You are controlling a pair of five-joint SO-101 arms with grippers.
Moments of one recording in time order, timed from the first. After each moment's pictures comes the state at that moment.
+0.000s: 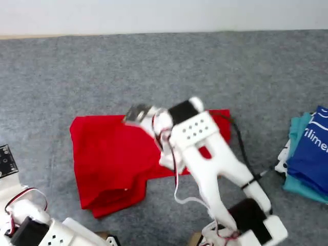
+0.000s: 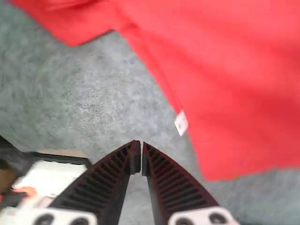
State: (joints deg) left arm -64.3 -83.4 63.1 77.6 -26.9; right arm -35.5 -9.5 13.9 96.4 34.3
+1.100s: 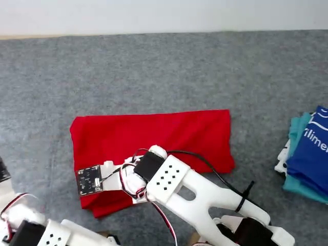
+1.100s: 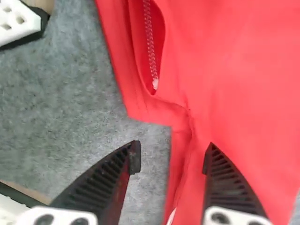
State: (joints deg) left arm -74.5 -83.2 65.5 74.9 -28.3; right arm -58.8 -16.9 27.4 76.6 43.5
